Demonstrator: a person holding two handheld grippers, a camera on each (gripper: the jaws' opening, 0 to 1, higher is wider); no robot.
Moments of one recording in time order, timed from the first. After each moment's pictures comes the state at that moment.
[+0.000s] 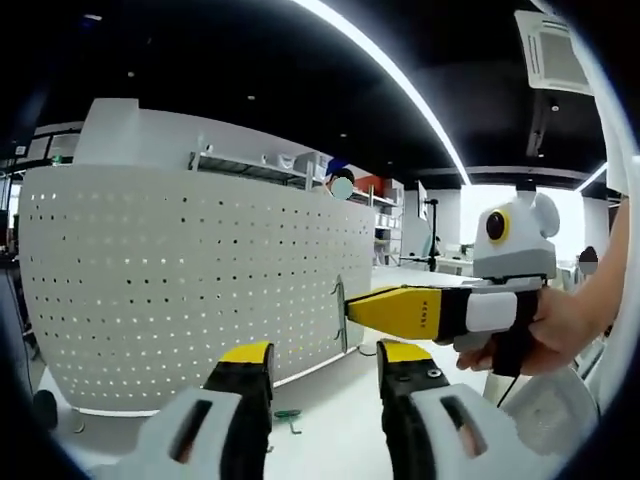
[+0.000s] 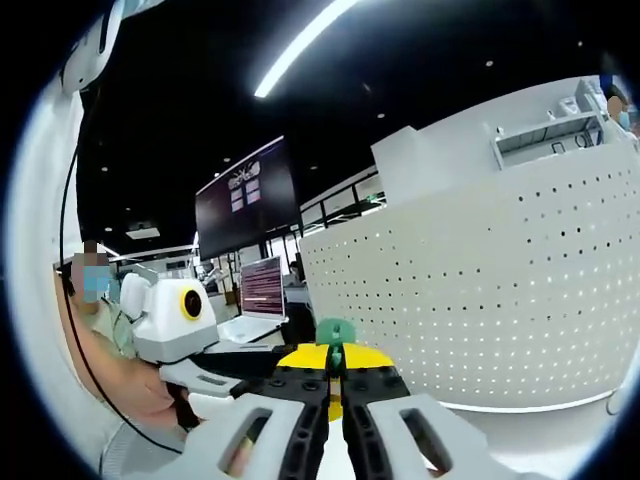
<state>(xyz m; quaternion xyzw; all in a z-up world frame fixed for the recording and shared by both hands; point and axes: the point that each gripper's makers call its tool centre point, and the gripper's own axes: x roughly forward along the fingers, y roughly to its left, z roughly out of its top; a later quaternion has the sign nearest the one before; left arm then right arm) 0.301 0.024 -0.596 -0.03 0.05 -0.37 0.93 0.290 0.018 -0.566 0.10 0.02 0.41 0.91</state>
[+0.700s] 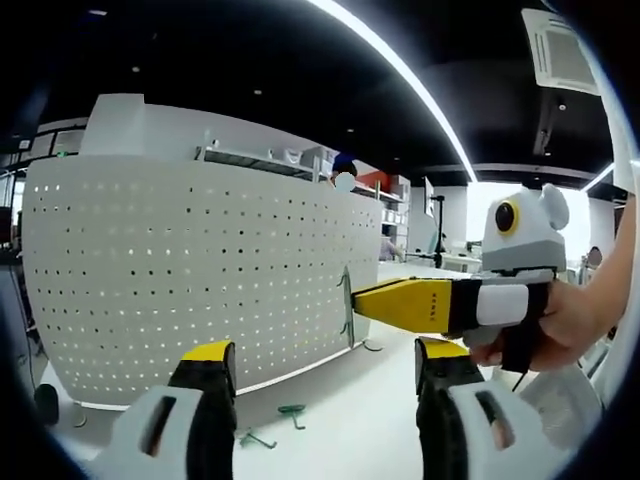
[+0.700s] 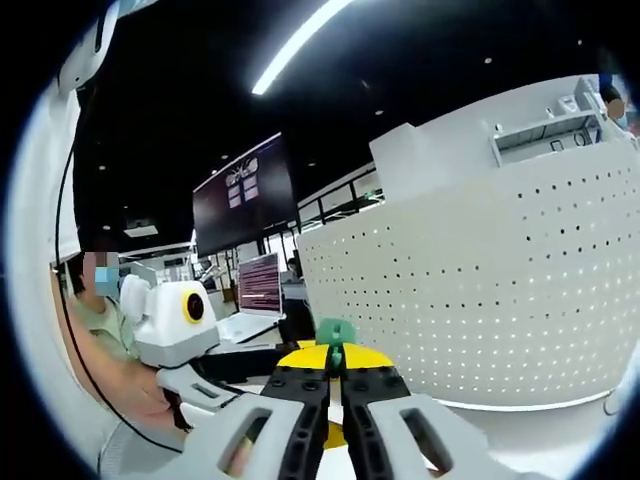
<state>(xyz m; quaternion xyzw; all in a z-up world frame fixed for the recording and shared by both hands) 0.304 0.026 -0.602 -0.03 0.05 -0.36 0.93 0.293 0.017 -0.569 0.05 0.02 0.39 0.92</state>
